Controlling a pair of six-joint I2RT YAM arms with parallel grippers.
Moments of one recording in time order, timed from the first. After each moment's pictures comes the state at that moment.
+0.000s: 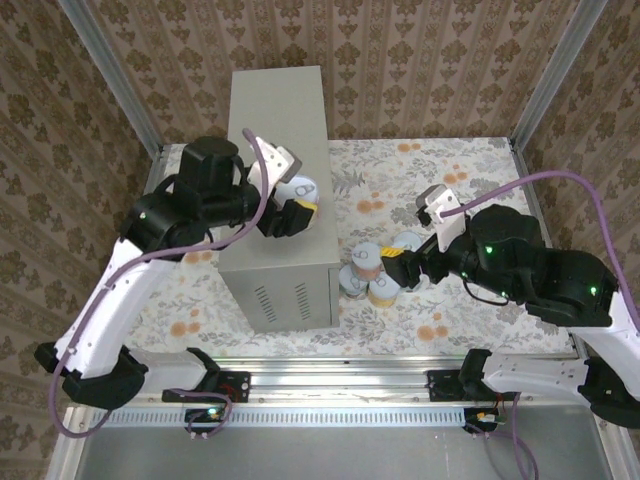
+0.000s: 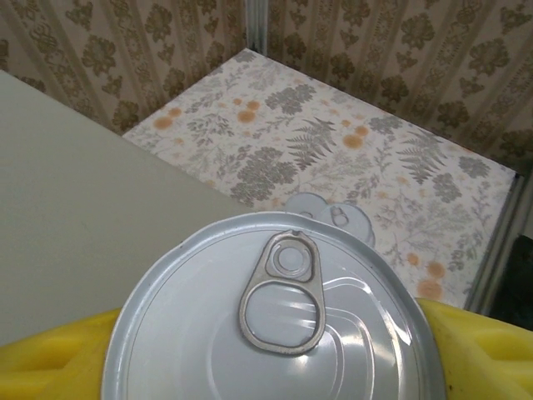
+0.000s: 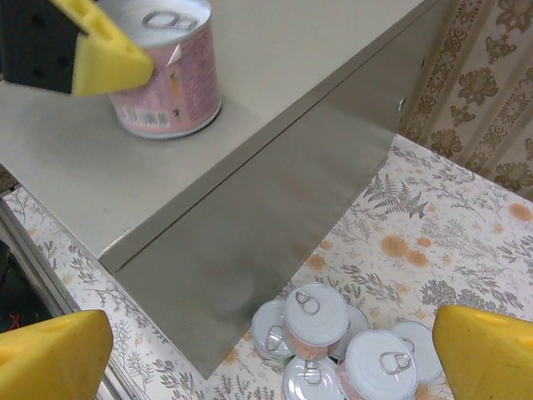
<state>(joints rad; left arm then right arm) -0.73 1.29 1.79 -0.99 0.26 0.11 0.99 0.95 1.55 -1.05 0.28 0.11</state>
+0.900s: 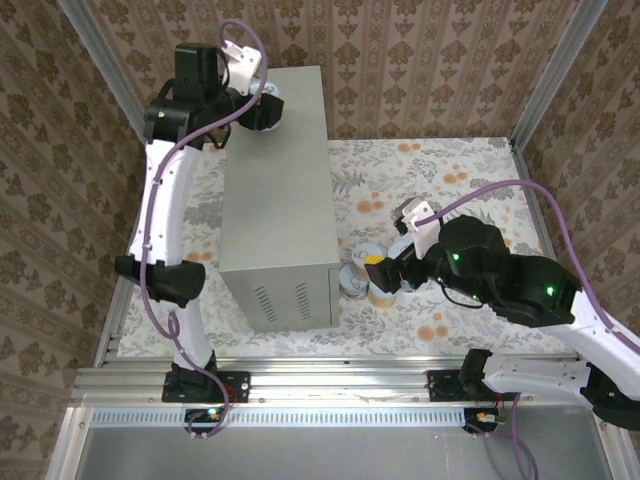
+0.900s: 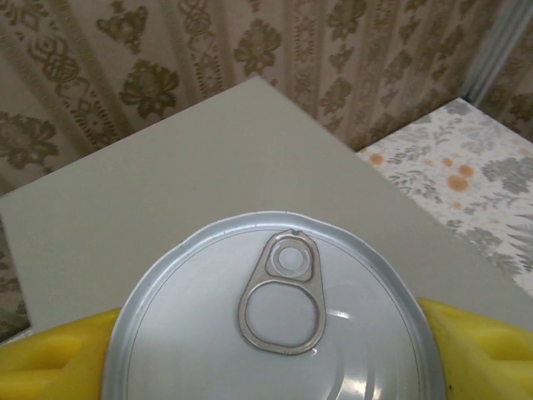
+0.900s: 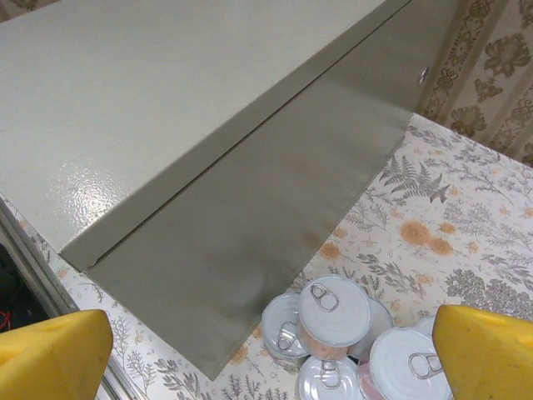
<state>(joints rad) -0.32 1.94 2.55 -1.08 0.27 0.17 0.99 0.93 1.36 -0.91 0.27 0.14</state>
